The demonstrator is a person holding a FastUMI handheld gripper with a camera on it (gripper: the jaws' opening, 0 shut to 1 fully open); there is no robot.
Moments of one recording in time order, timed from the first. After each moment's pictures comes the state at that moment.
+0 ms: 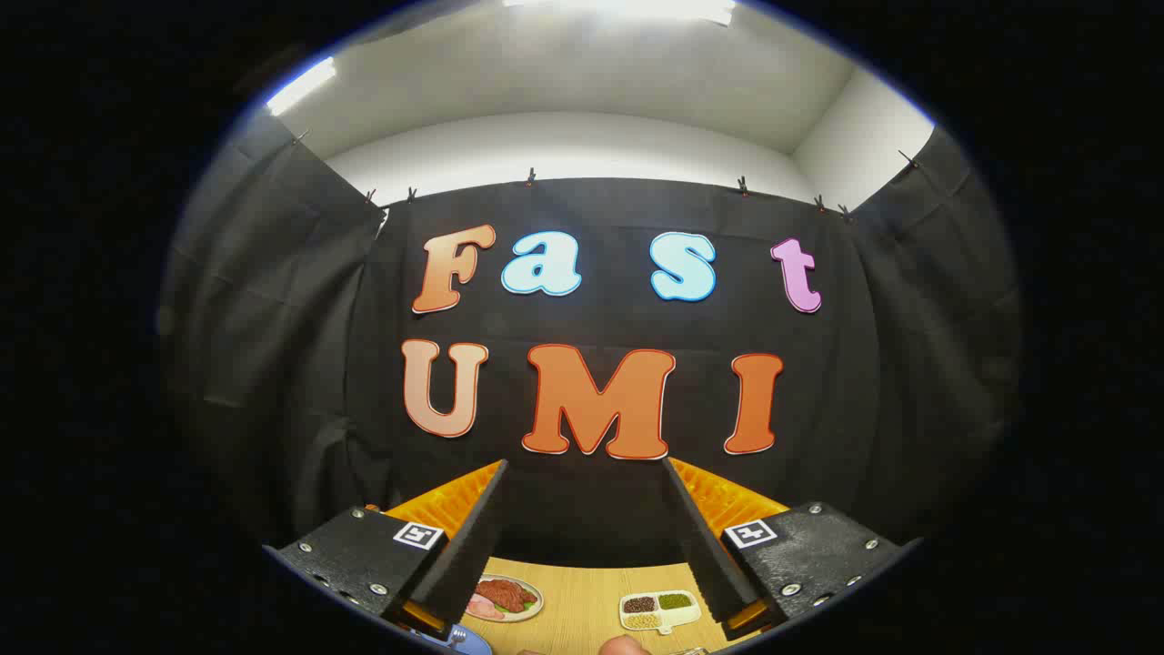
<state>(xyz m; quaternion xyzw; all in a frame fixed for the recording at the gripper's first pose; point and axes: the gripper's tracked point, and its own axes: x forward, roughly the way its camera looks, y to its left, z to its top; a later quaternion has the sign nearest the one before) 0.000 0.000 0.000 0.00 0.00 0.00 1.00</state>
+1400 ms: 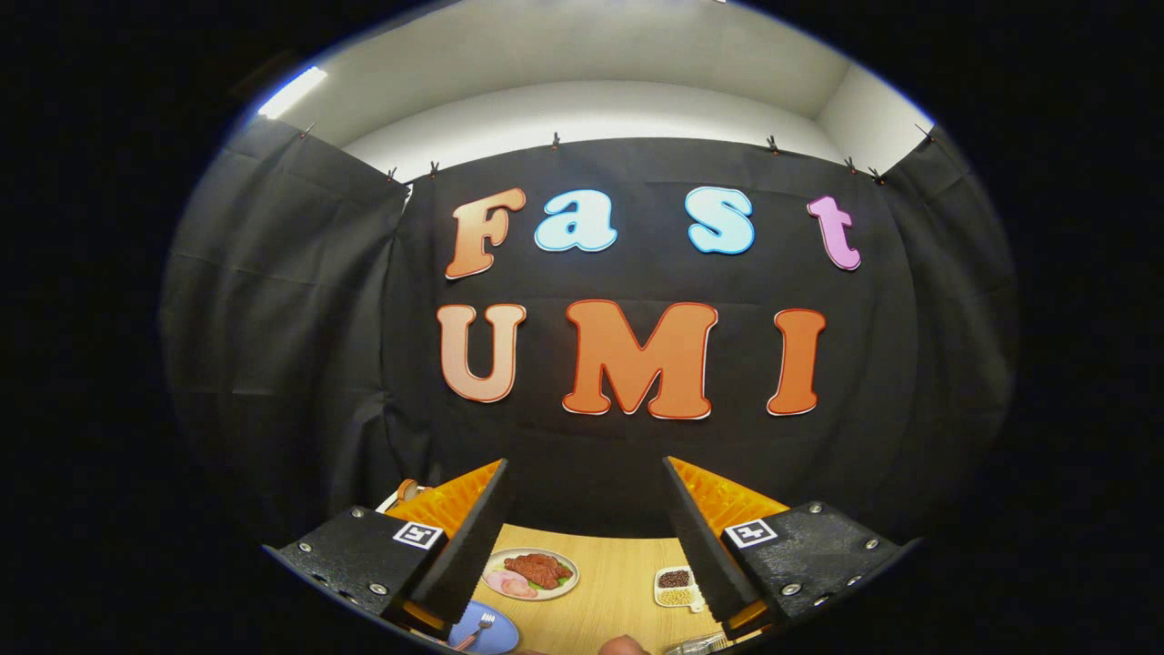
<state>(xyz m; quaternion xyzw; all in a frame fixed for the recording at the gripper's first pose) -0.008 0.048 -0.043 0.01 0.07 0.07 1.00</state>
